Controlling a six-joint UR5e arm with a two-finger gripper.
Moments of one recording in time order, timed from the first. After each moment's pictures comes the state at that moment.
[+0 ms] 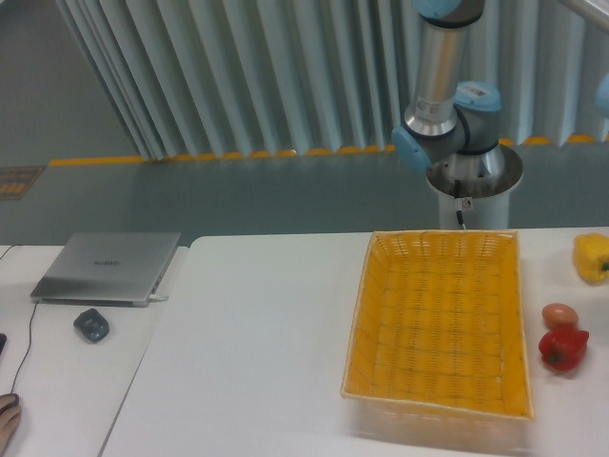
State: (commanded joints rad) arm 2.69 -1.77 -1.56 -1.30 1.69 2.13
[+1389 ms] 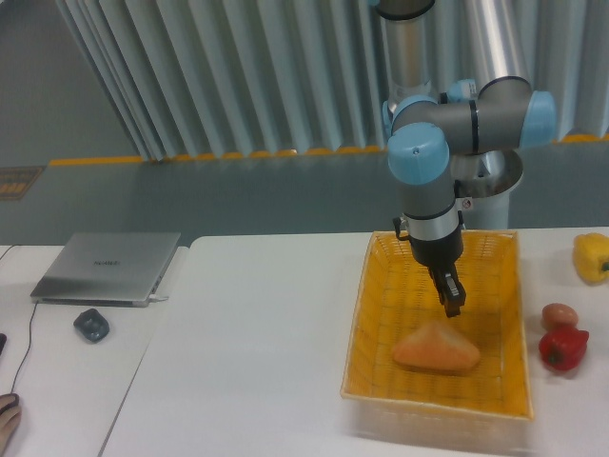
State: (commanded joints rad) arm 2.19 -1.85 -1.55 -1.17 1.68 1.31
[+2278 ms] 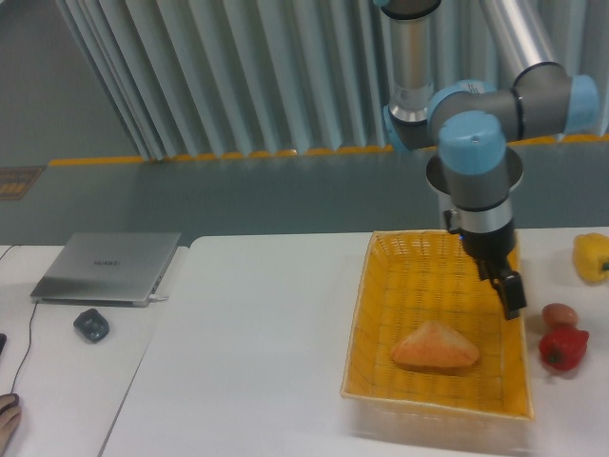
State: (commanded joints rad) arm 2.39 -1.81 -1.56 -1.28 1.69 1.54
